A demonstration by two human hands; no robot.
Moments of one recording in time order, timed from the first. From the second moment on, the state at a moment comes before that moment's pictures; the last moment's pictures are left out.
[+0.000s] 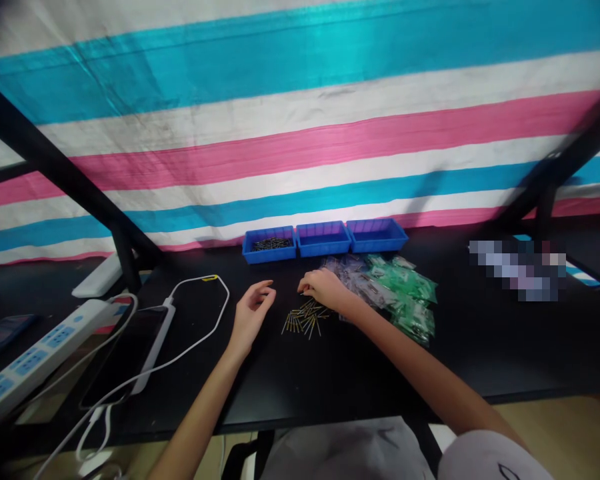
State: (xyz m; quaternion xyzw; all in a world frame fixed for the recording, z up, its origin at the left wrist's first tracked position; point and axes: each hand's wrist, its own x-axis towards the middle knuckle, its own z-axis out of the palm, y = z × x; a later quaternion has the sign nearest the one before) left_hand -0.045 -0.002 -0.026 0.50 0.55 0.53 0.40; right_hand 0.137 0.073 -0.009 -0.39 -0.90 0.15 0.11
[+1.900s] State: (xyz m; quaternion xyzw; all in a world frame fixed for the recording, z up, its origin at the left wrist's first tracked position) left_hand -0.036 0.006 -0.054 0.81 0.55 0.21 0.09; right_hand 0.132 0.067 -0.024 -0.46 -0.85 0.22 0.18
